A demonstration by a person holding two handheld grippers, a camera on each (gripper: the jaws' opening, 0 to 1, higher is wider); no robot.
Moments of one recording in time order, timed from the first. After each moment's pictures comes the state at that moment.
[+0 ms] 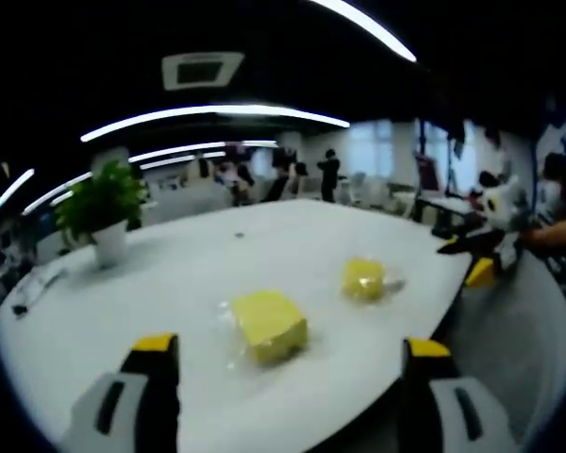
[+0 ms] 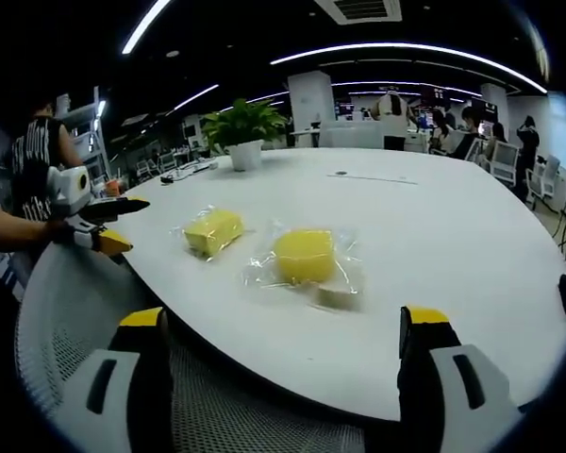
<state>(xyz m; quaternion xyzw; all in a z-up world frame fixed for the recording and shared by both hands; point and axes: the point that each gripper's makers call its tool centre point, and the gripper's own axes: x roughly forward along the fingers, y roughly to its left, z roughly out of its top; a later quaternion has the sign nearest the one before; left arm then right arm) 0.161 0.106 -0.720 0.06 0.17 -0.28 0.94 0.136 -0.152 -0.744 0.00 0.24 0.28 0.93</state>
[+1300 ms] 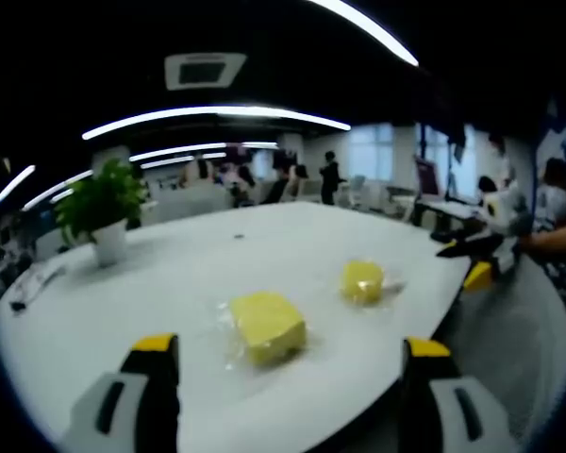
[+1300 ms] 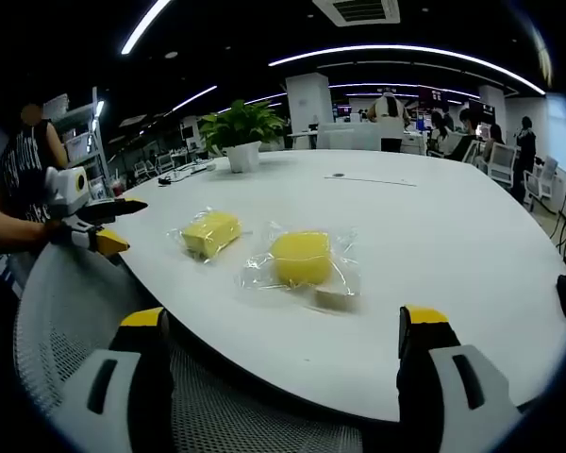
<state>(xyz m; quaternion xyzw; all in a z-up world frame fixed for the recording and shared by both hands) 0.161 0.107 -0.719 0.05 0.17 -0.28 0.94 0.137 -0.153 -0.742 0.00 0.24 0.27 0.93</state>
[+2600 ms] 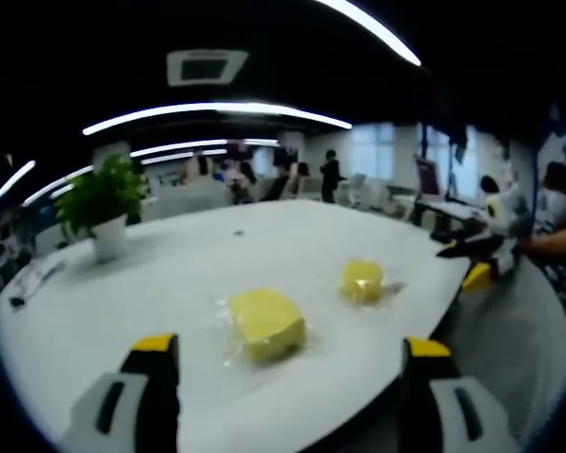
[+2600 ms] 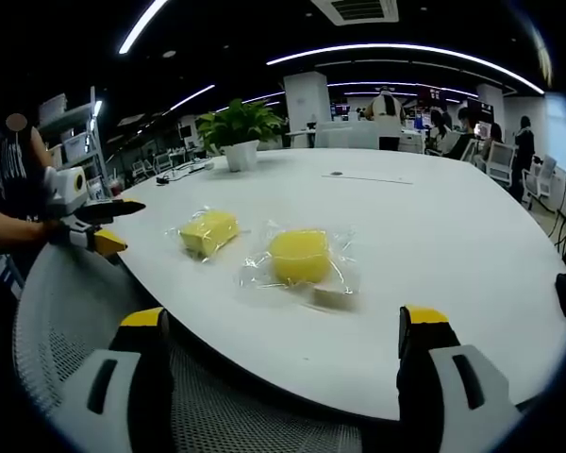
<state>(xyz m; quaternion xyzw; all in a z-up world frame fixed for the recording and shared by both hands) 0.160 0.107 -0.721 0.05 0.18 -0.28 0.94 0.137 -0.155 -0.744 0.00 0.24 0.27 0.93</state>
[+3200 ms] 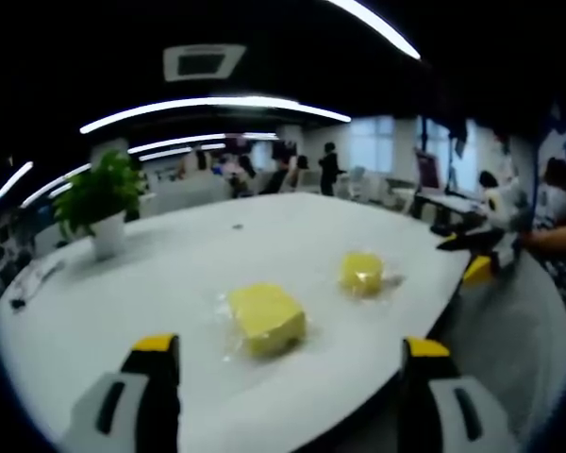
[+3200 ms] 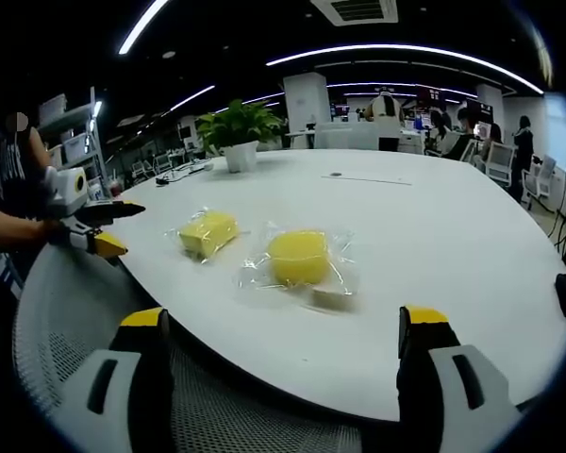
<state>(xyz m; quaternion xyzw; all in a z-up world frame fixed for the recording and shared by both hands) 0.160 0.107 -0.726 0.06 0.20 -0.28 0.94 0.138 -0.156 -0.742 0.00 0.24 0.26 0.93</state>
